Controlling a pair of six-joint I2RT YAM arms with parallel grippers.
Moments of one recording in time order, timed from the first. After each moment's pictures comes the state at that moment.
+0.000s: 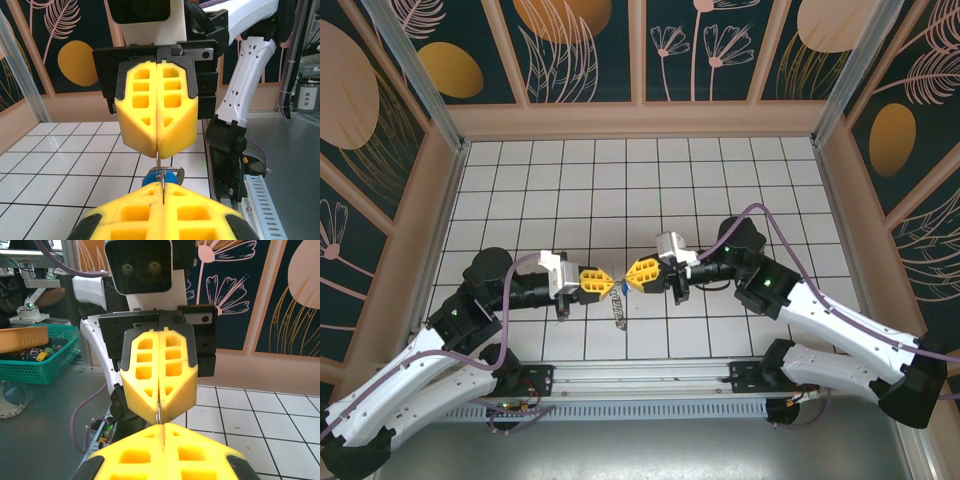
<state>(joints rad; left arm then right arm) -0.80 0.62 0.71 -0.18 0.65 0.13 0.92 0.97 0.81 0.11 -0.82 -0.11</state>
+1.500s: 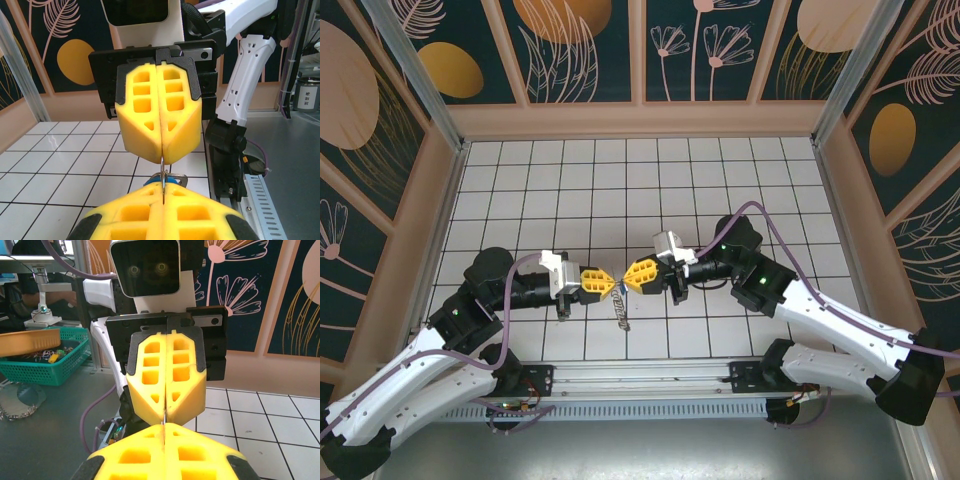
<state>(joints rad) -0.80 0.62 0.71 -0.18 0.65 0.13 0.91 0.99 0.81 0.15 -0.87 -0.08</state>
